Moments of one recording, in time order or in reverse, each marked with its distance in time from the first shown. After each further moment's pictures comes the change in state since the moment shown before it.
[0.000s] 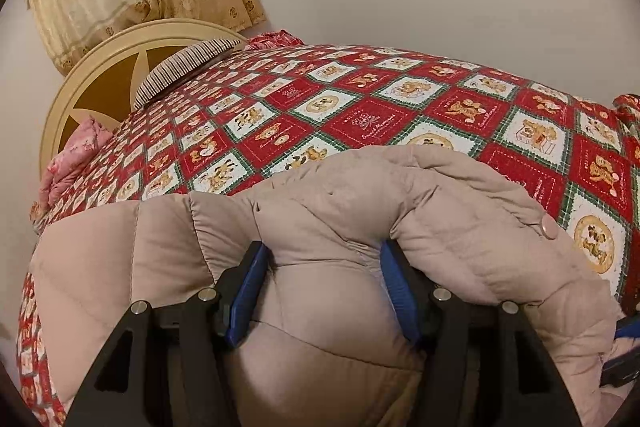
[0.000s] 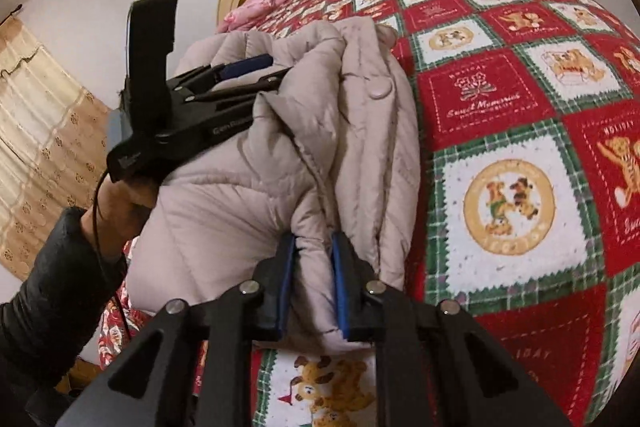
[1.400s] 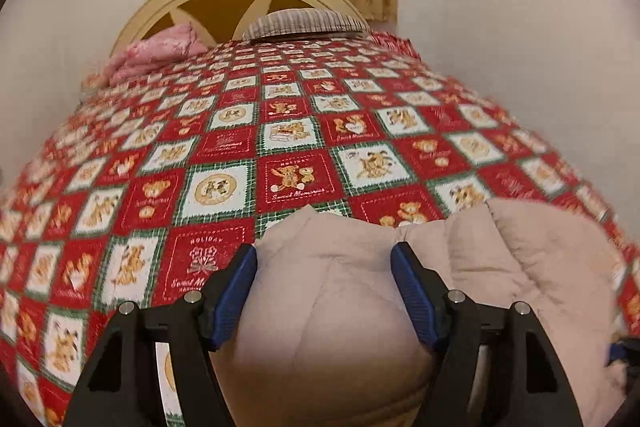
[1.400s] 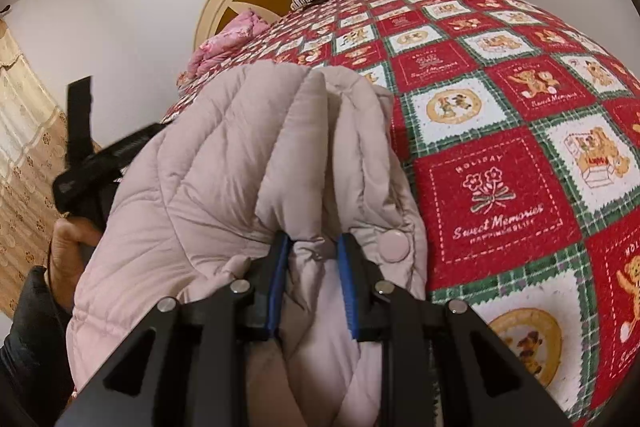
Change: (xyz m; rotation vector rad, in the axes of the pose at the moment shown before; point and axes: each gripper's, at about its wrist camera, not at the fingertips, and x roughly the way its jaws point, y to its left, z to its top) left arm 0.008 0.132 -0.026 -0.446 0.014 0.160; right arm 0.036 -0.003 0.054 -0.009 -0.135 -0.118
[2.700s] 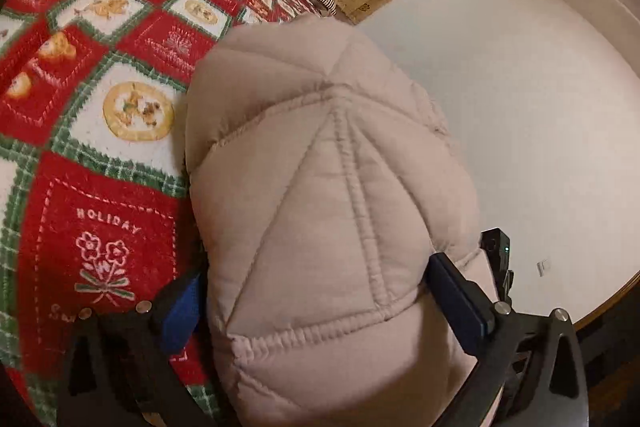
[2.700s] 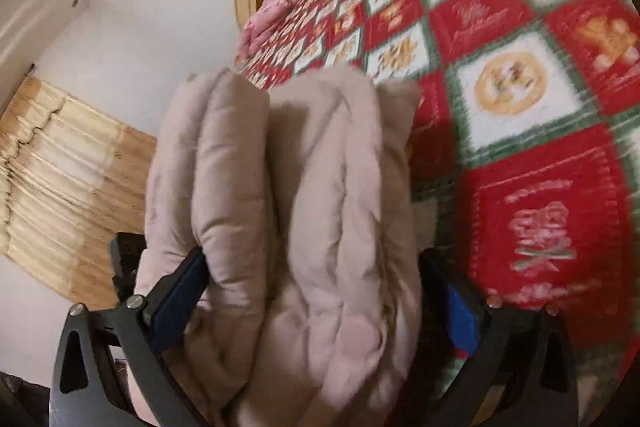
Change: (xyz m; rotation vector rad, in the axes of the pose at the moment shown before) left arm -0.040 0.073 -0.104 -0.600 0.128 -0.683; right arm 0.049 -0.047 0.051 0.135 0.195 0.380
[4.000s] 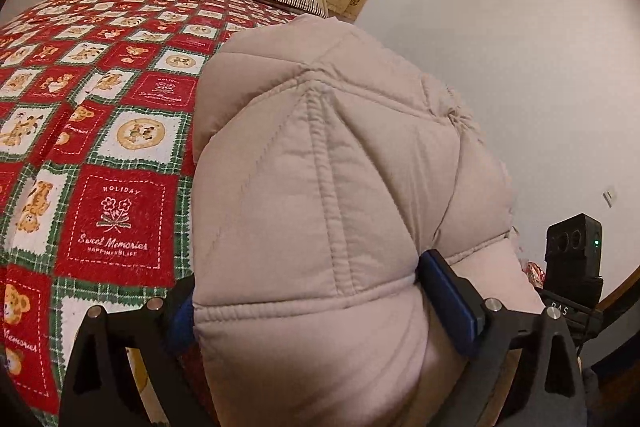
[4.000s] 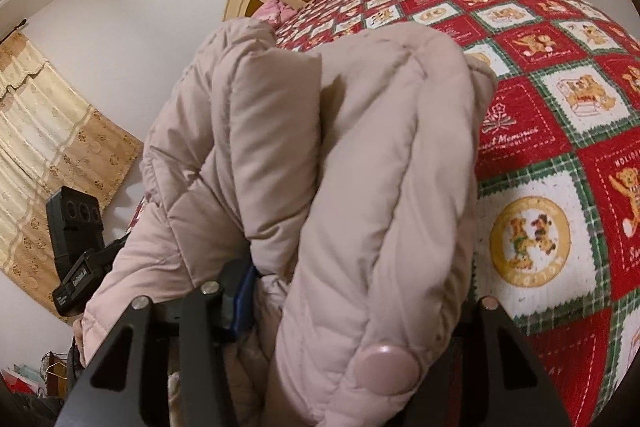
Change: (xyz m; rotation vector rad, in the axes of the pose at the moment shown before) left arm -0.022 -0.087 -0.063 0.280 -0.039 0.263; right arm -0.029 0.068 -0.075 -0.110 -0.128 -0.242
